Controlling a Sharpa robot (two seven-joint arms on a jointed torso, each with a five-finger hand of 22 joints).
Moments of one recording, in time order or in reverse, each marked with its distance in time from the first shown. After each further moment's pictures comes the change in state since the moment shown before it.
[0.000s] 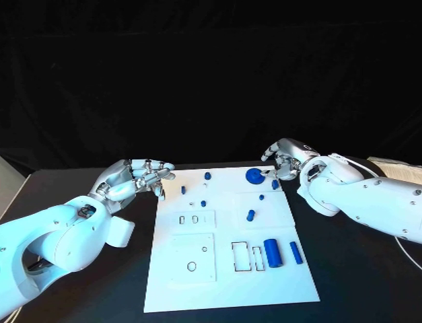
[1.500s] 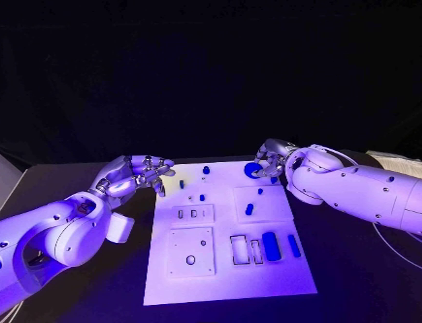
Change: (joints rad) left arm -0.005 0.010 0.000 -0.011 -0.014 0.016 -0.003; left_hand 0.000 0.000 0.003 -0.003 0.000 0.000 0.000 -0.005 0.001 0.000 0.000 0.000 0.002 0.000 0.000 0.000 0.001 0.000 -0.003 0.004 0.004 0.004; right arm 0.007 0.103 0.001 -0.081 -0.009 0.170 -0.131; right_hand -0.048 0.044 -0.074 0.001 0.046 -0.065 0.022 0.042 0.003 0.007 0.022 0.255 0.047 0.000 0.036 0.076 0.001 -0.061 0.000 0.036 0.204 0.007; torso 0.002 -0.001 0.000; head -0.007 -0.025
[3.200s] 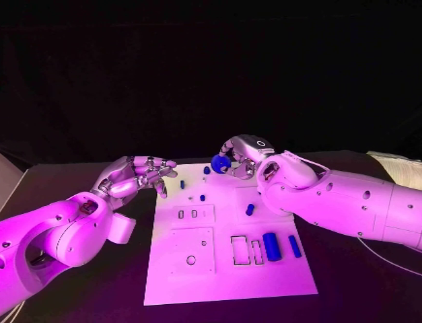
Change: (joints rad) left arm -0.001 0.004 0.000 0.000 -0.007 0.010 -0.005; left_hand 0.000 0.000 0.003 -0.003 0.000 0.000 0.000 0.000 0.002 0.000 0.000 0.000 0.000 0.000 0.000 0.000 -0.001 0.000 -0.004 -0.004 0.007 0.005; right arm -0.009 0.082 -0.010 0.136 -0.211 -0.221 0.045; right_hand 0.043 -0.002 0.185 -0.019 0.007 0.082 -0.017 0.032 -0.001 -0.001 -0.022 0.000 0.000 0.000 -0.026 -0.001 0.000 0.000 0.000 -0.015 0.000 0.000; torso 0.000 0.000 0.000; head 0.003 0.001
